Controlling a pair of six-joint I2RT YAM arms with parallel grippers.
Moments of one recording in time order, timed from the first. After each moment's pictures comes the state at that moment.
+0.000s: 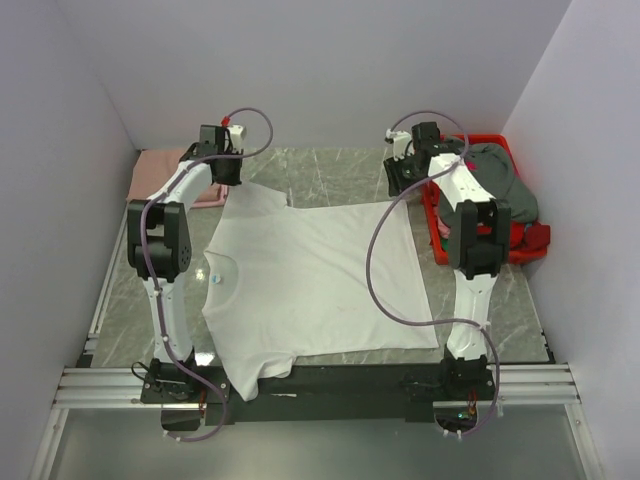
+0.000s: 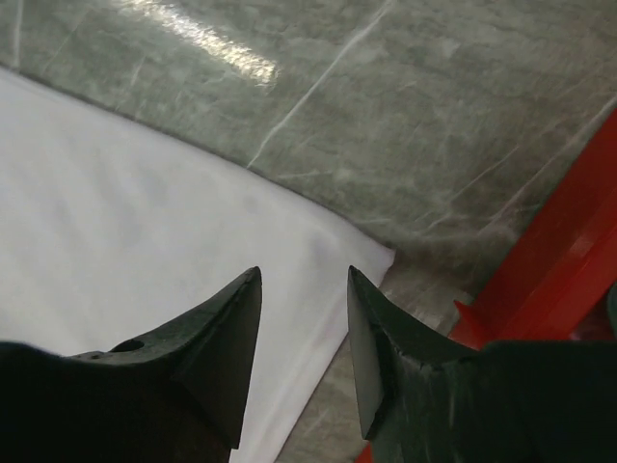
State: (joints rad) left arm -0.10 2.16 1.77 -0.41 0.11 0.05; right arm 0.09 2.16 1.86 -0.72 -0.28 -0.31
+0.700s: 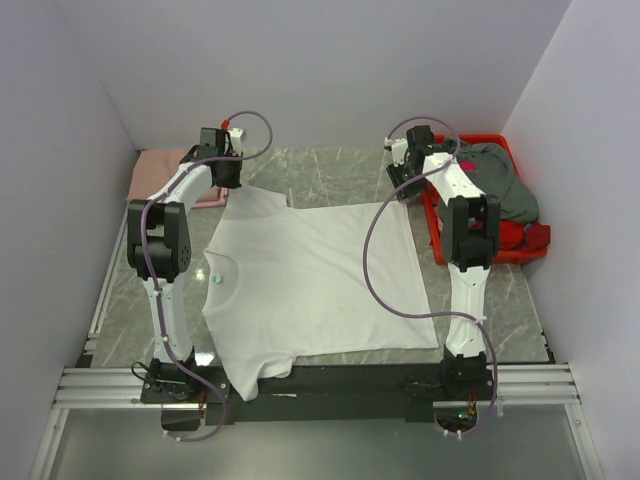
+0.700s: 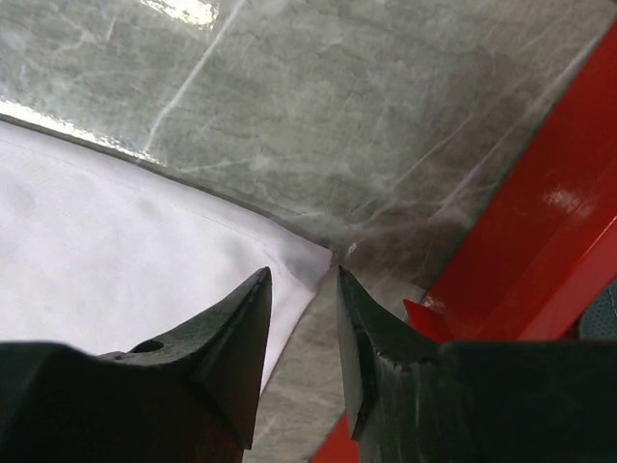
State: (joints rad) left arm -0.10 2.15 1.74 -0.40 0.11 0.04; right arm 0.10 2.30 2.00 -0.80 -0.11 -0.35
